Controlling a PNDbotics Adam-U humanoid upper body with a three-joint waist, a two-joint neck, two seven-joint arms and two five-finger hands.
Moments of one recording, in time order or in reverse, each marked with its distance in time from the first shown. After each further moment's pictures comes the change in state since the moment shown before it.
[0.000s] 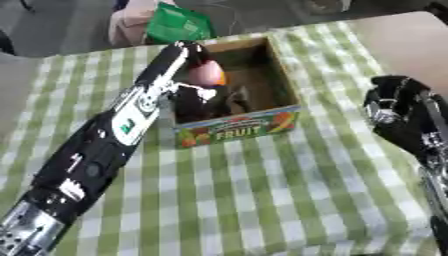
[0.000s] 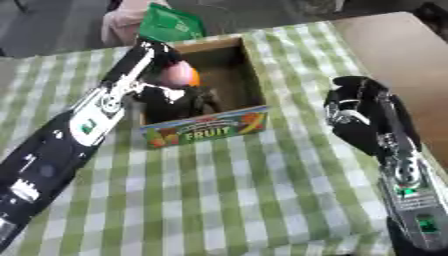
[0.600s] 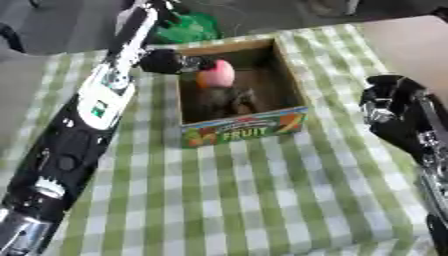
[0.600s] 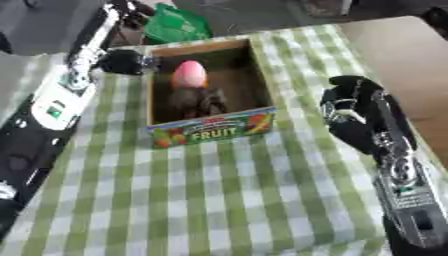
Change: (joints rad) left arm 0.089 0.084 0.192 -0.286 0.159 0.025 0.039; right arm 0.008 0.002 -0.007 0.000 0.000 0.000 -0.002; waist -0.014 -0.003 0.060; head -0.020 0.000
